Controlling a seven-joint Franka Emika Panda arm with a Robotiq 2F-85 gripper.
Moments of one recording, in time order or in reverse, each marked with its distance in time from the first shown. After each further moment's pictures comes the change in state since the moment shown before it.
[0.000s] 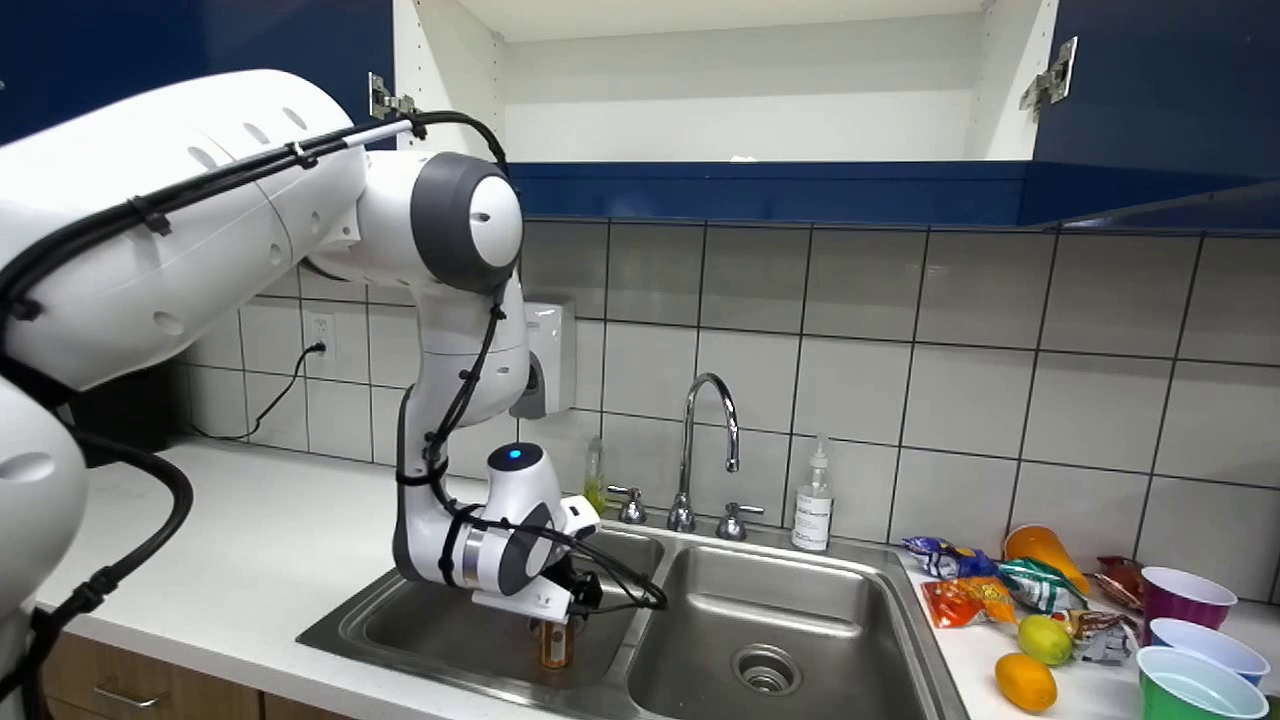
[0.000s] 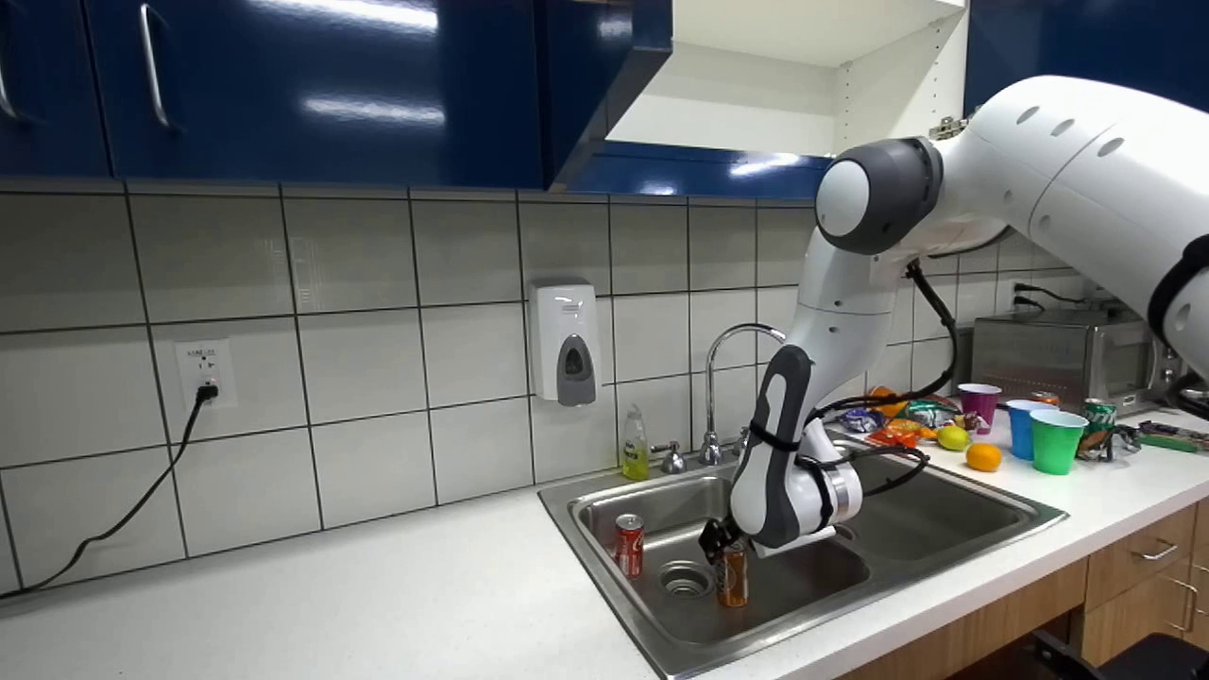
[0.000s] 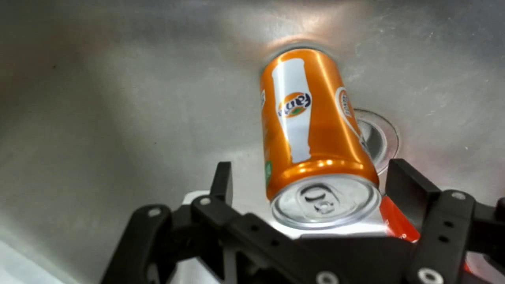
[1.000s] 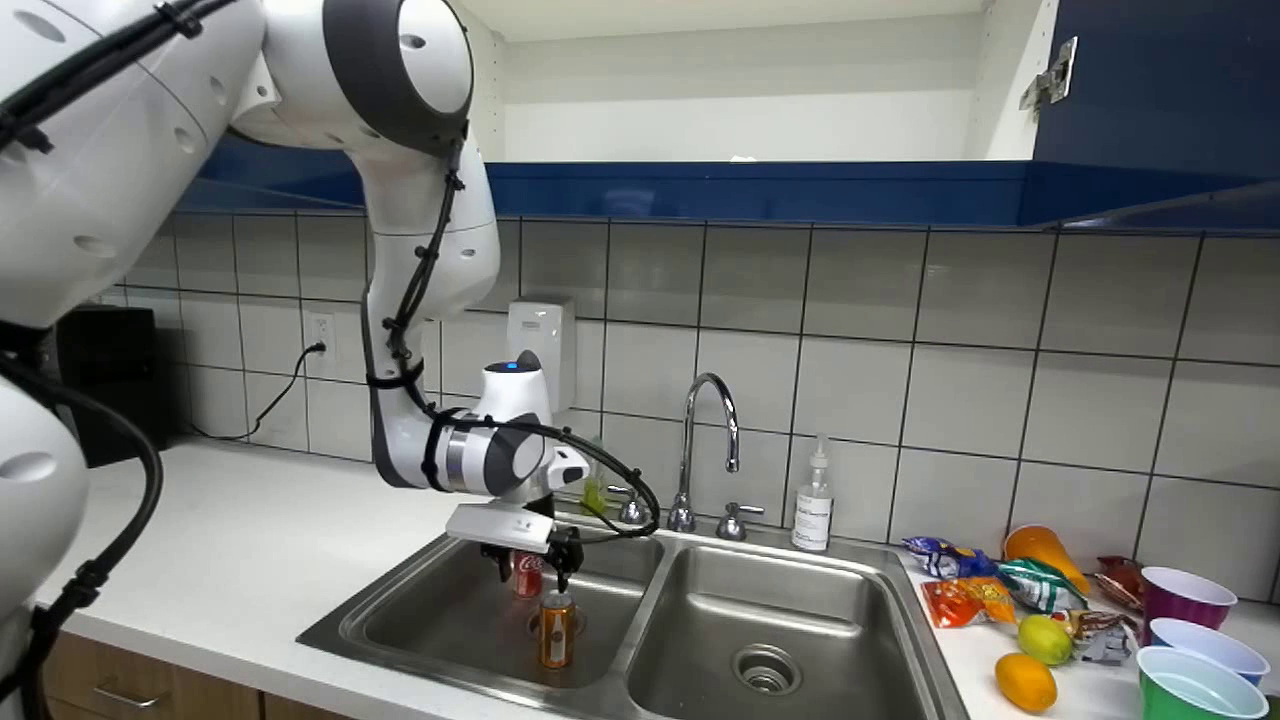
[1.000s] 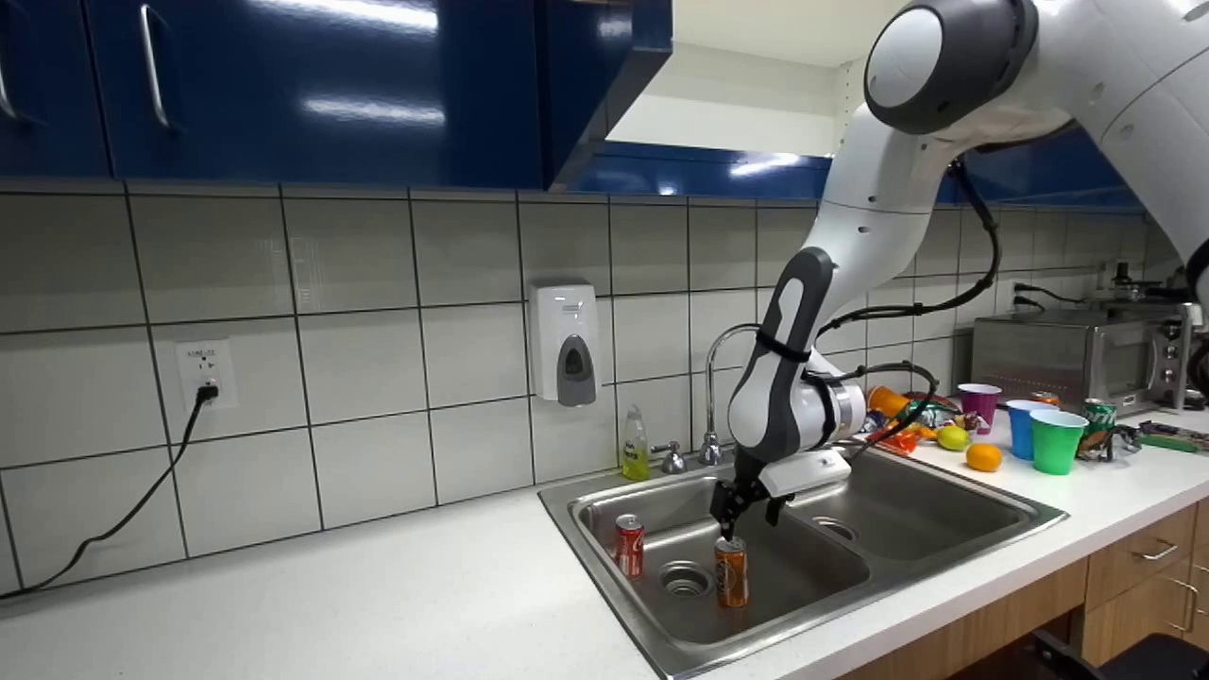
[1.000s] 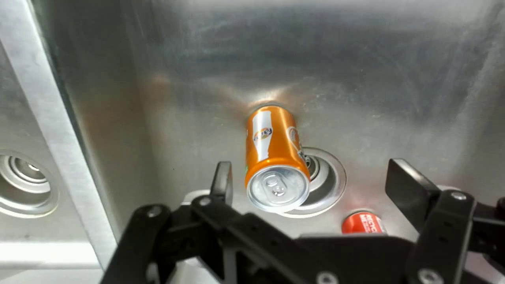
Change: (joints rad) arm 0.003 -0.364 0.024 -0.217 0.003 -0.400 0.000
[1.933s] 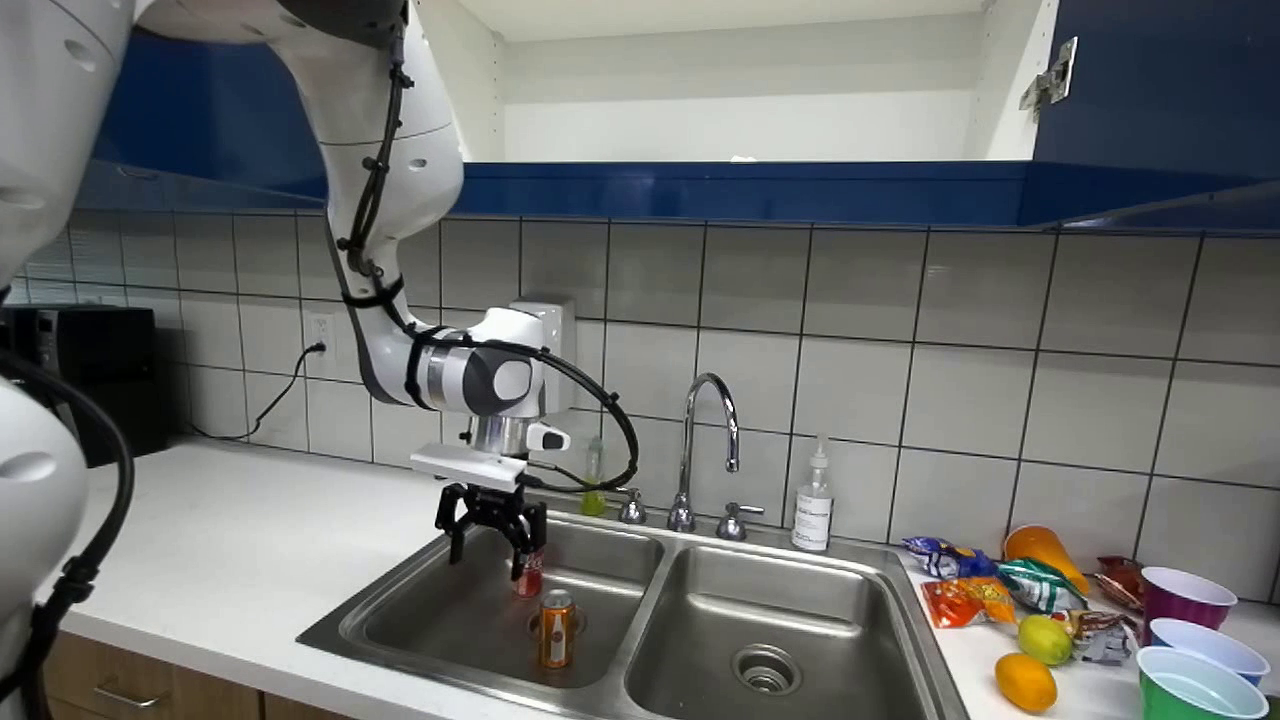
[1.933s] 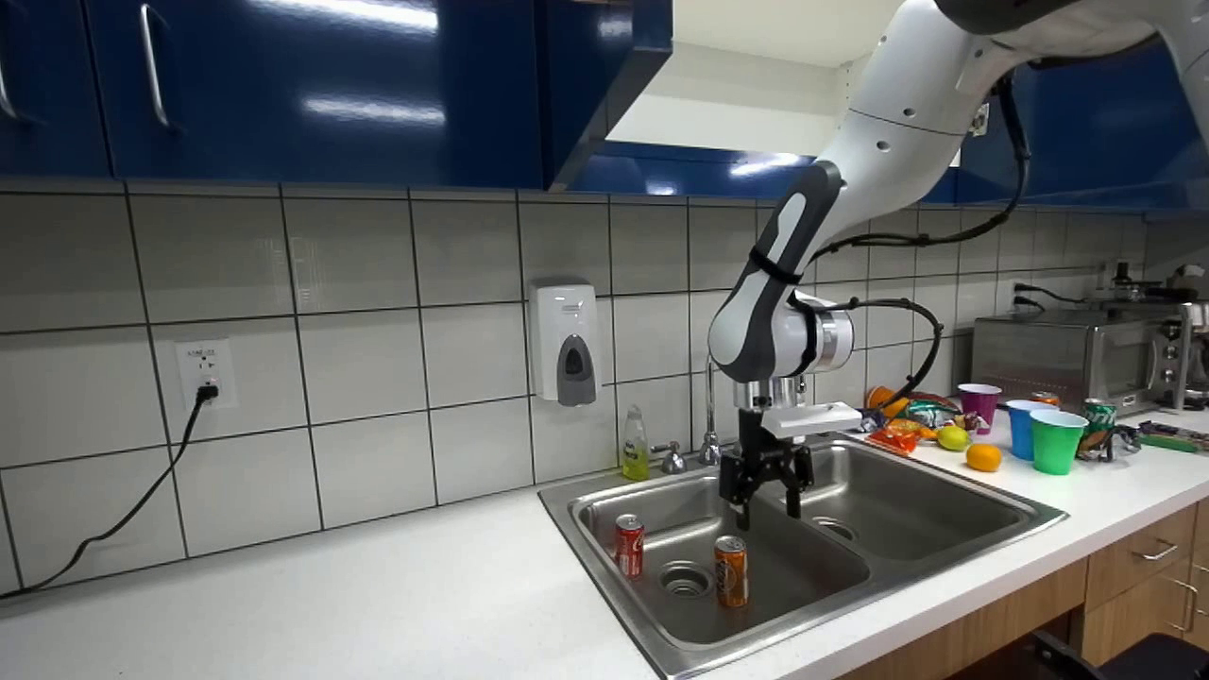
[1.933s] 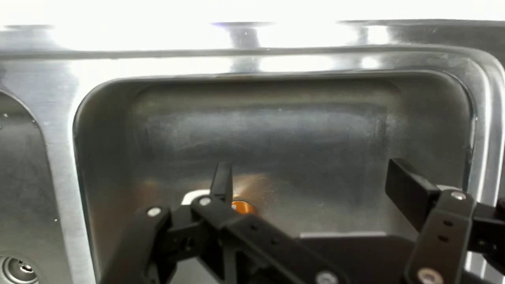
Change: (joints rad) arm 0.001 -0.236 0.051 -0.048 0.138 -0.514 -0.056
